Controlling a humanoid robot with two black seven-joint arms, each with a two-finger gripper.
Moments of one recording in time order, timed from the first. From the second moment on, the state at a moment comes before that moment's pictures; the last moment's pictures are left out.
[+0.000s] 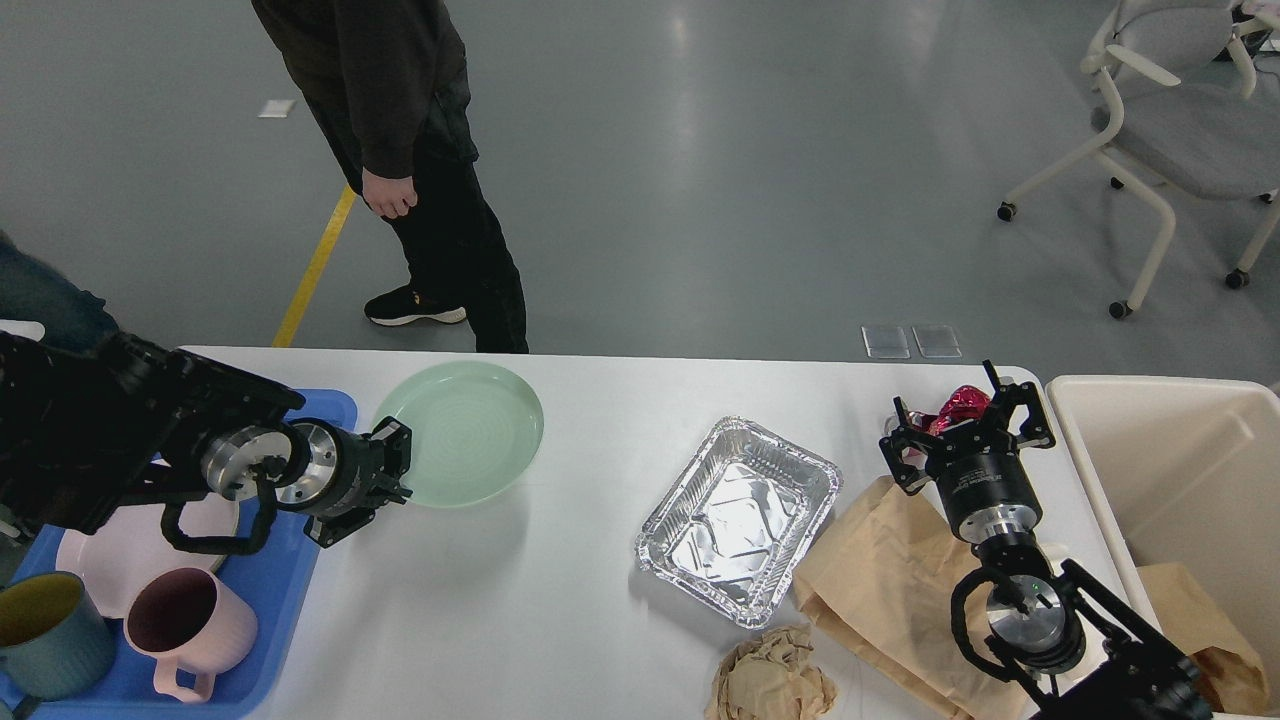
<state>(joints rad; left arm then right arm) -1.62 0.35 1.14 -1.30 -0.75 -0.06 0.07 0.24 -0.17 1.09 0.94 -0.09 0.20 0.39</state>
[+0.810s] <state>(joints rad) -2.24 0.50 1.48 -1.63 -0.82 -0.28 0.09 0.24 -0.17 1.09 0.94 -0.09 0.20 0.39</state>
